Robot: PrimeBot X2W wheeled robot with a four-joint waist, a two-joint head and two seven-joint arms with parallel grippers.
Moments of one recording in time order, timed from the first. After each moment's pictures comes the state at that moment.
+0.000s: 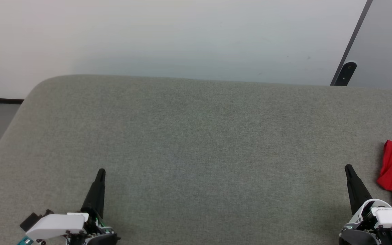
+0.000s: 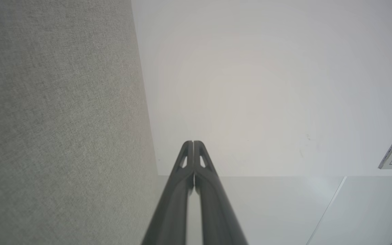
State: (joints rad) left arm -0.10 0.06 0.10 0.24 -1.62 -0.13 0.11; right arm -0.11 -0.05 -0.11 0.25 1.61 0.13 0.11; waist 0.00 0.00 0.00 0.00
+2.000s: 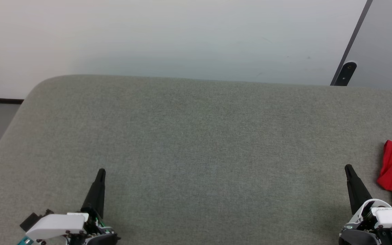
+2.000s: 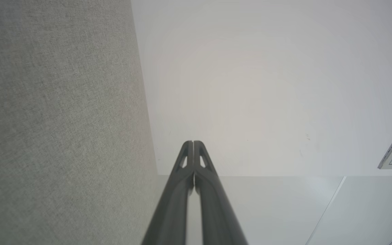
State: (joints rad) left arm -0.10 0.05 0.11 0.24 -1.62 -0.13 0.11; right arm -0.11 -0.05 -0.11 0.25 1.61 0.13 0.11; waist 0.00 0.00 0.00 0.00
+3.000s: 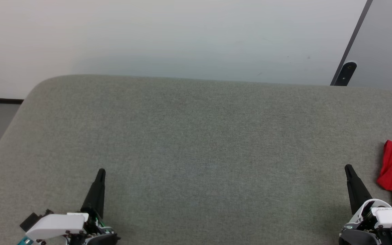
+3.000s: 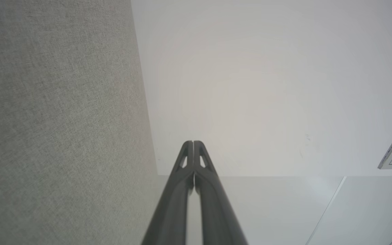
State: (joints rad) left arm -0.10 0.05 0.11 0.24 -1.62 -0.13 0.11; right arm -0.11 -0.05 -0.11 0.25 1.61 0.13 0.11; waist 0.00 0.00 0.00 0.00
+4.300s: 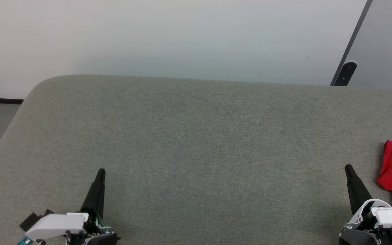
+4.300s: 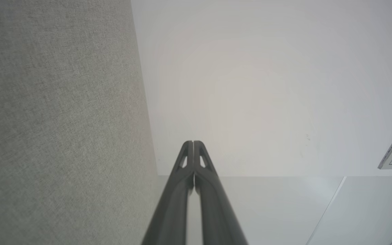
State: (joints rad) left arm -0.10 0.05 0.11 0.24 -1.62 -0.13 0.11; right arm -0.11 -0.05 -0.11 0.25 1.61 0.13 0.11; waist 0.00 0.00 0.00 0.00
